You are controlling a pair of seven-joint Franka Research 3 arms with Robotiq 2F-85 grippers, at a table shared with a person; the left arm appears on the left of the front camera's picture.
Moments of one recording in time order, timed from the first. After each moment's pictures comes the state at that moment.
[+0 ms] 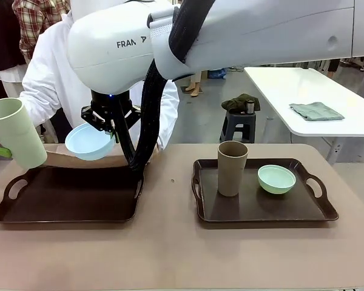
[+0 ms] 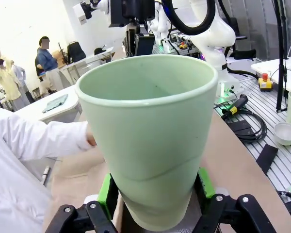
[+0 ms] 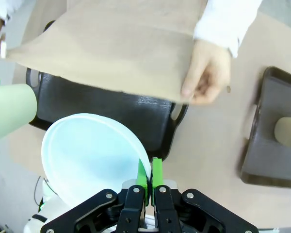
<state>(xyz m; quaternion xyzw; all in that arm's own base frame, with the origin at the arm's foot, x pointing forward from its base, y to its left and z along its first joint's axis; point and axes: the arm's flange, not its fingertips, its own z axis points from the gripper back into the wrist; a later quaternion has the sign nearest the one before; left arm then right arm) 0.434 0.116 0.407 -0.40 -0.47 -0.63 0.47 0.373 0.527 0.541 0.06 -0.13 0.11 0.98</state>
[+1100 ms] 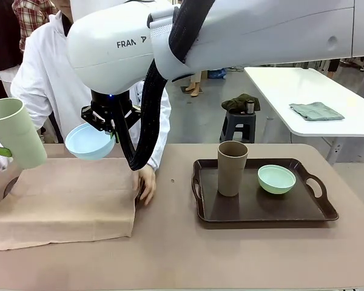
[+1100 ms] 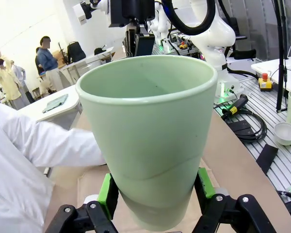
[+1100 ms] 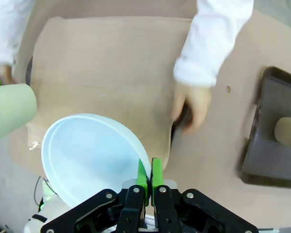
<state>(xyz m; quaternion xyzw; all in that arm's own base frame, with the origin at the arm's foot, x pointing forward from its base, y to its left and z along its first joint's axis) 0.434 0.116 0.408 -0.40 -0.47 -0.63 0.47 0.373 0.527 0.541 0.06 -0.13 0.11 0.98</state>
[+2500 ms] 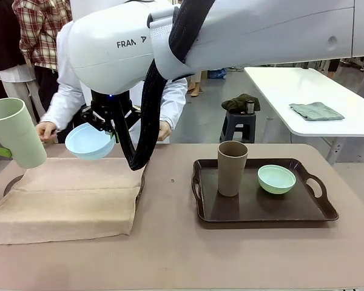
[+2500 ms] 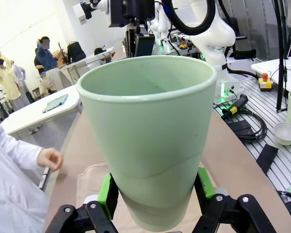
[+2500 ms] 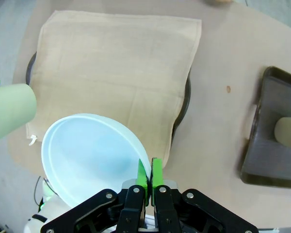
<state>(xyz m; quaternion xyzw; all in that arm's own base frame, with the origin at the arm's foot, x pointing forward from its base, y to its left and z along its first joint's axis) 0.434 0.116 0.408 -0.40 -0.47 -0.63 0.47 0.373 0.527 0.541 0.06 -0.13 0.11 0.98</state>
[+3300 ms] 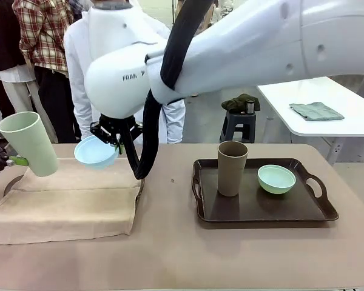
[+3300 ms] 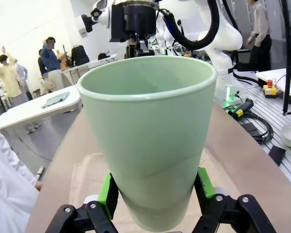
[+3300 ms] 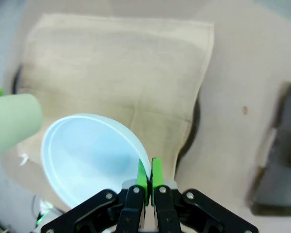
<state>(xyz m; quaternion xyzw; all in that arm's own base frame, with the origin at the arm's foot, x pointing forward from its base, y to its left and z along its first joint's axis) 0.471 0.111 0.336 -0.43 -0.47 -0.60 0.48 0.426 0.534 0.469 0.08 -0.12 0.11 0.98</state>
